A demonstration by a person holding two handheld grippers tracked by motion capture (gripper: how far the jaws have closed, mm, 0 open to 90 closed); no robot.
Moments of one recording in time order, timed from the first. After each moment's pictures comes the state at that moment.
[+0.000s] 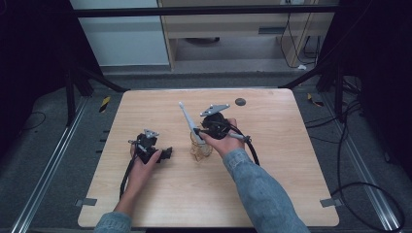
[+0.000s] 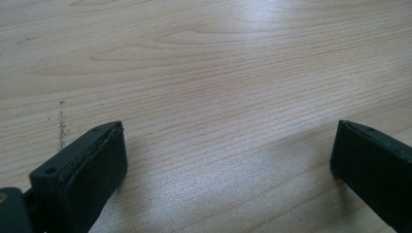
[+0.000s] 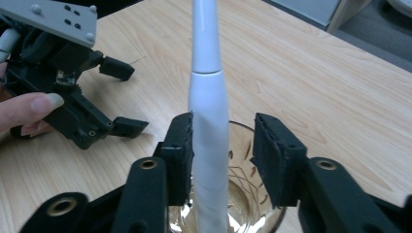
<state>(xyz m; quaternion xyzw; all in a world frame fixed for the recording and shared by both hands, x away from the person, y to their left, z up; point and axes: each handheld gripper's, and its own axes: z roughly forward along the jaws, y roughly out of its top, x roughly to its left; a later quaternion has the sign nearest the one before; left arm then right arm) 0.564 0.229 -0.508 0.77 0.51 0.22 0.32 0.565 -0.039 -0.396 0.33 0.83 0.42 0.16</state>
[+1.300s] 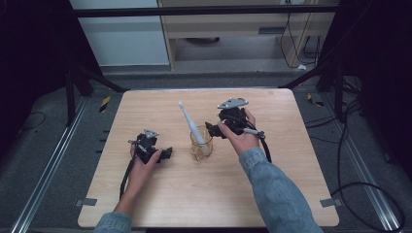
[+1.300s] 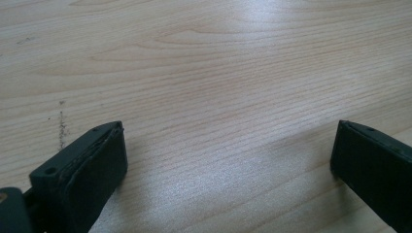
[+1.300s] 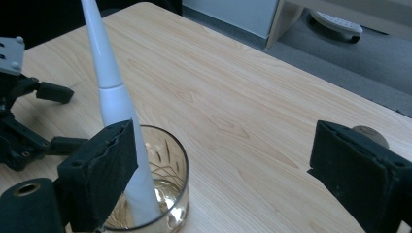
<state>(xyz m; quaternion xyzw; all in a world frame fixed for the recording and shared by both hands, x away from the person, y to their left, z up) 0.564 0.229 -0.508 0.77 0.51 0.22 0.32 0.565 -0.082 -0.379 0.39 0.79 0.42 0.24</state>
